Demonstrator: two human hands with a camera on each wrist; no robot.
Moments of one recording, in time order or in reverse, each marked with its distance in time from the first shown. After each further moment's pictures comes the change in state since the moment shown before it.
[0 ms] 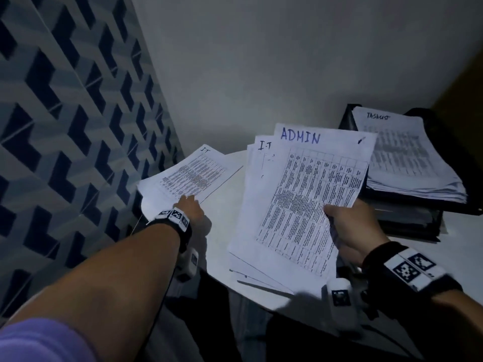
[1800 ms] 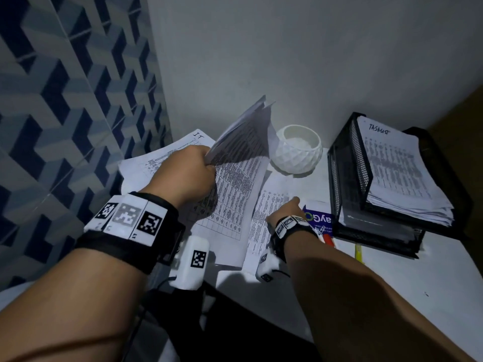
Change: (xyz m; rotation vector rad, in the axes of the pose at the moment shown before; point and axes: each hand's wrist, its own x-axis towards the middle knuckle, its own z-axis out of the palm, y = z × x) left_hand -0.105 0.031 -0.125 -0.376 0.206 0.318; right_hand 0.109 0.056 0.122 -0.895 0.099 0.052
